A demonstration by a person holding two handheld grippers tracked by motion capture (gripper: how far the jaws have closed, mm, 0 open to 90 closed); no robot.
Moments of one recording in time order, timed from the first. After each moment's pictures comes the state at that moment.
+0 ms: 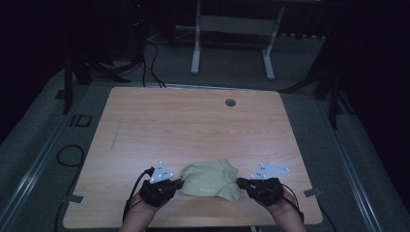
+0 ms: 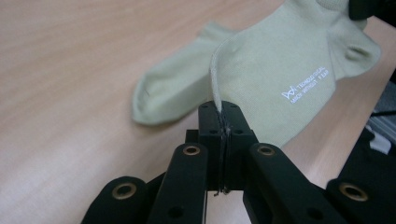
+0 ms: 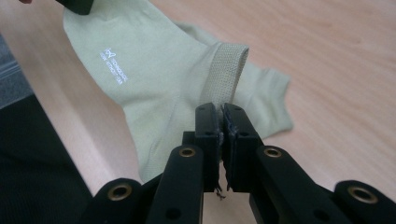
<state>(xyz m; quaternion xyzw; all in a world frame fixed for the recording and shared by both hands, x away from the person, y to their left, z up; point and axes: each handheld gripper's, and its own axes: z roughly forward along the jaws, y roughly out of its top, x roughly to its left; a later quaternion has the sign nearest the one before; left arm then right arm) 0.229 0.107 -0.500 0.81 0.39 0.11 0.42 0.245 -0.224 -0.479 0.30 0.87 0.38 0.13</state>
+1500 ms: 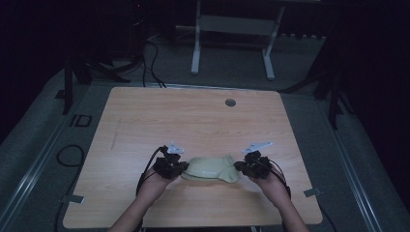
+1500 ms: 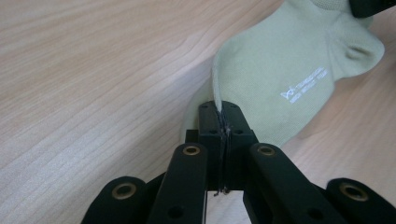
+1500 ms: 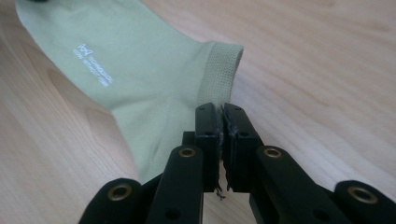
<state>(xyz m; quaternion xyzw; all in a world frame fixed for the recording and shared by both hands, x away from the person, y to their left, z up) 0.311 0.090 -0.526 0.83 0.42 0.09 0.35 0.331 -0.215 -0.513 0.36 0.87 0.31 0.10</state>
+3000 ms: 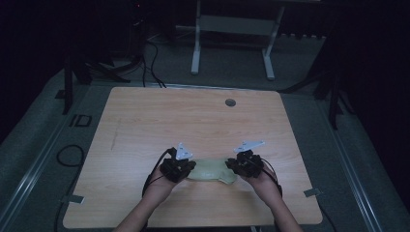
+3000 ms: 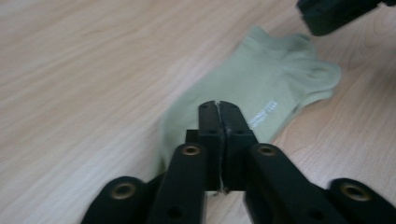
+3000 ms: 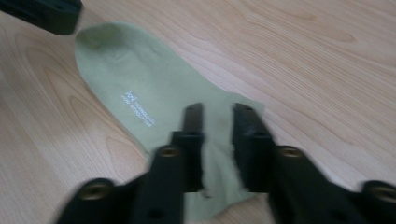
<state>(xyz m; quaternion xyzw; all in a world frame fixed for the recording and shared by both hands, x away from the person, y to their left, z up) 0.299 0.064 -0.518 0.85 0.37 0.14 0.36 0.329 -0.189 -0.507 0.34 0.87 0.33 0.12</state>
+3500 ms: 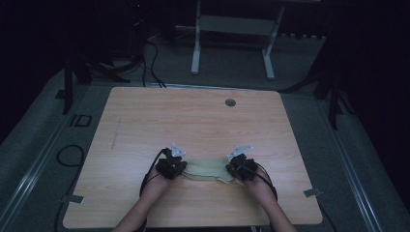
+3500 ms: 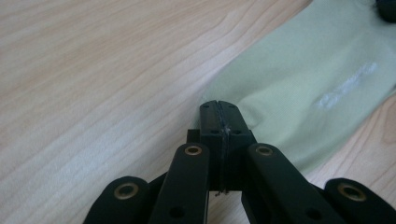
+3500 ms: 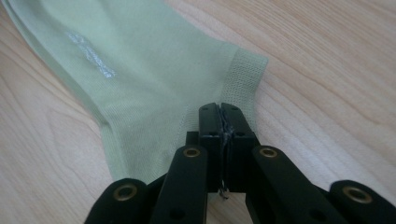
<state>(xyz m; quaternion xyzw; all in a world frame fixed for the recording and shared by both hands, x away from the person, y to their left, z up) 0.322 0.090 -0.558 0.83 0.42 0.13 0.33 0.336 -0.181 -0.543 0.35 0.89 0.26 0.13</state>
